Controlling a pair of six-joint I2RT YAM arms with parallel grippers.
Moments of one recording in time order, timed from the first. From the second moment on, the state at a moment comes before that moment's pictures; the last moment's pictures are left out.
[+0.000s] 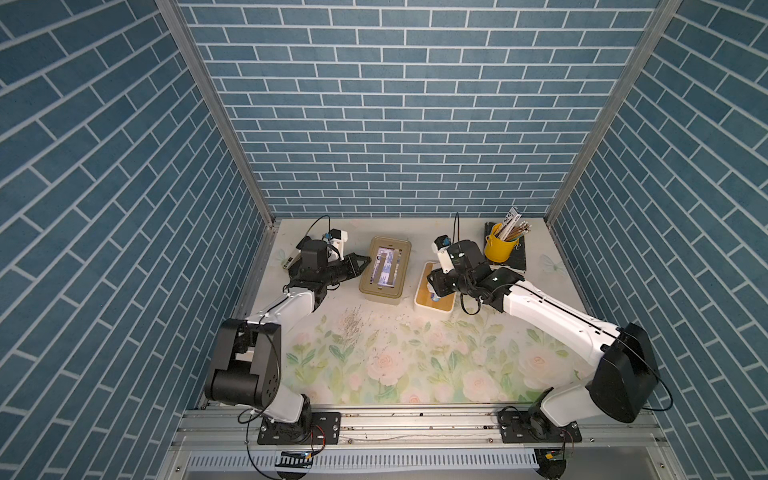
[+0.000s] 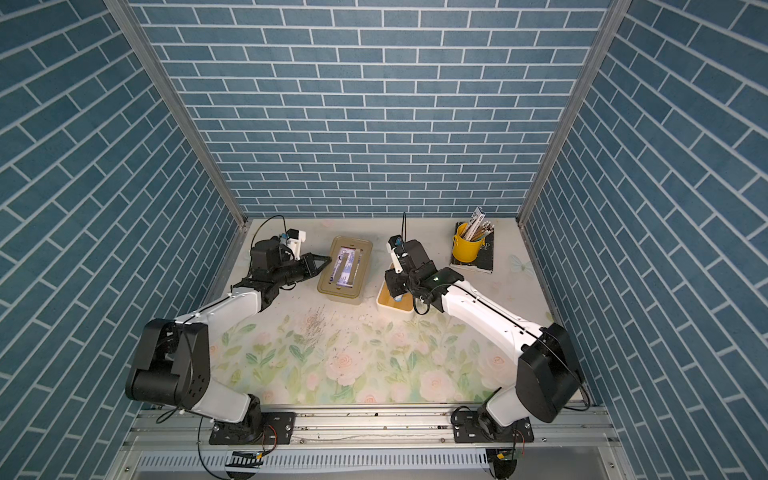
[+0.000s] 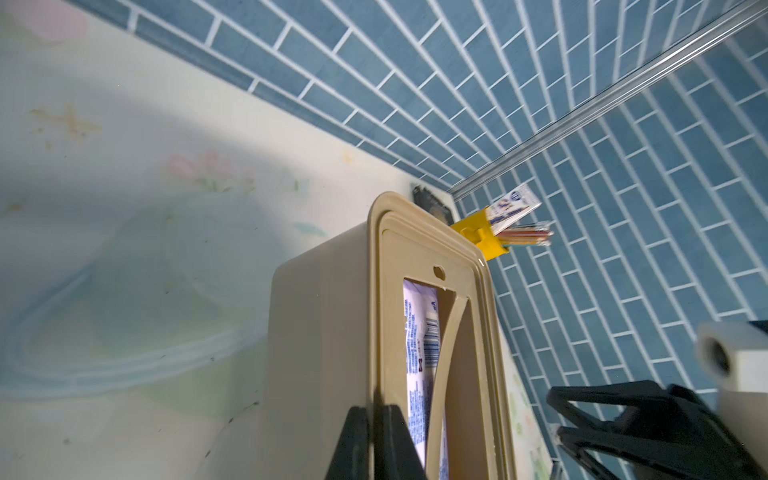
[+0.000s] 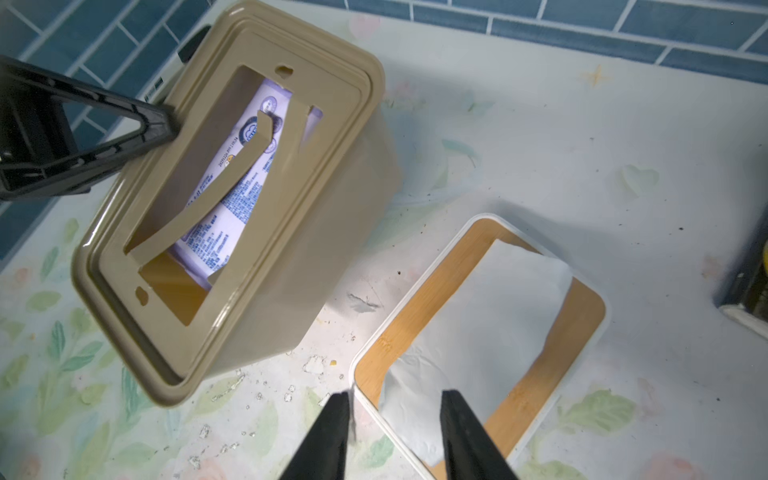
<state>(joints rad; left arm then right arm) -0.14 1.51 0.86 0.28 0.68 -0.65 0.72 1.44 1.16 -0.42 0.00 0.23</state>
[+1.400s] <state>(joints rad) -0.11 1.59 0.91 1.49 0.96 -1.96 0.54 1.59 1.06 1.23 -1.12 1.16</state>
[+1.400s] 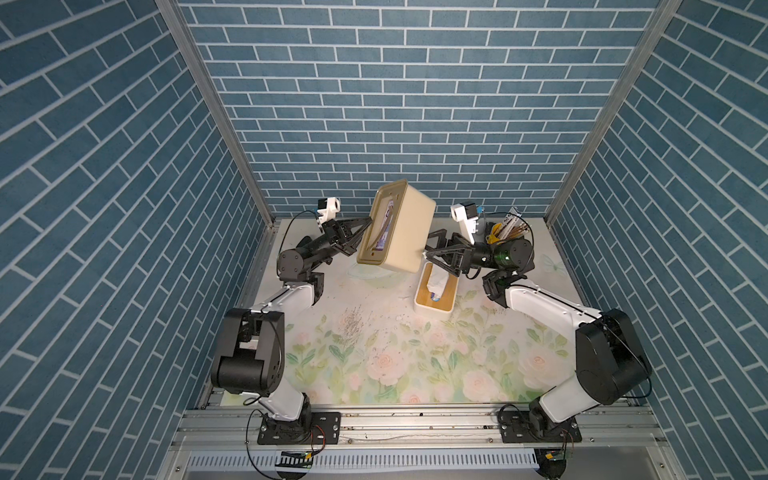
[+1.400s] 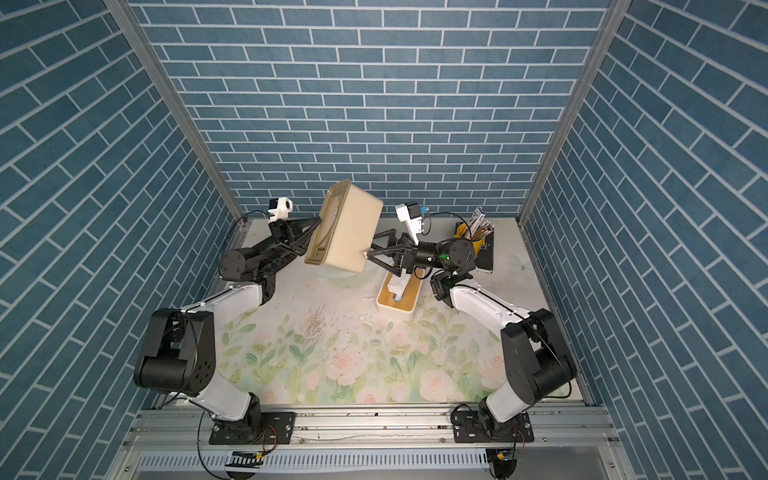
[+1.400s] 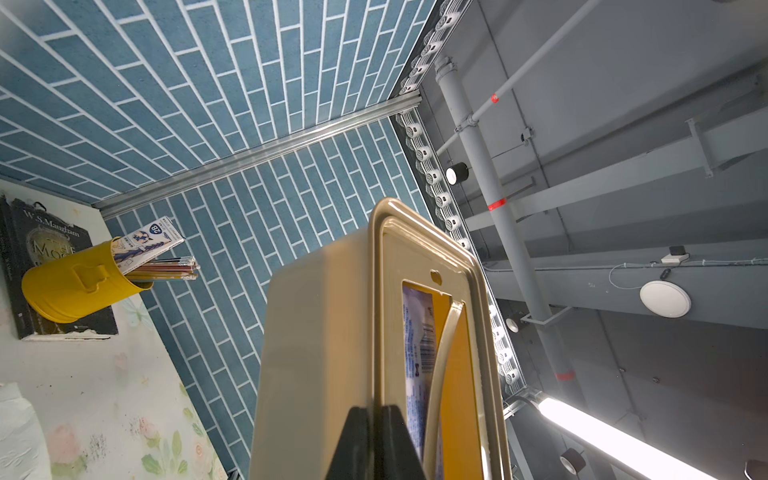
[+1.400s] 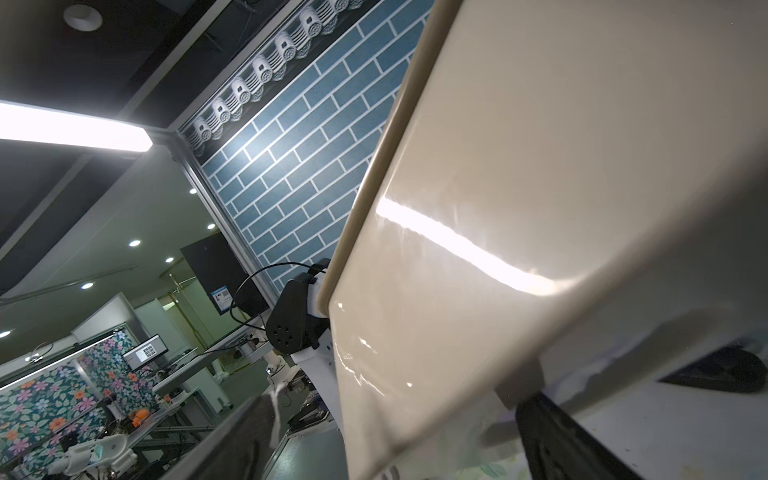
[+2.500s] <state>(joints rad) -0.11 1.54 0.91 1.50 0.92 -1.97 0.58 1.77 1.28 1.42 -1.10 1.35</state>
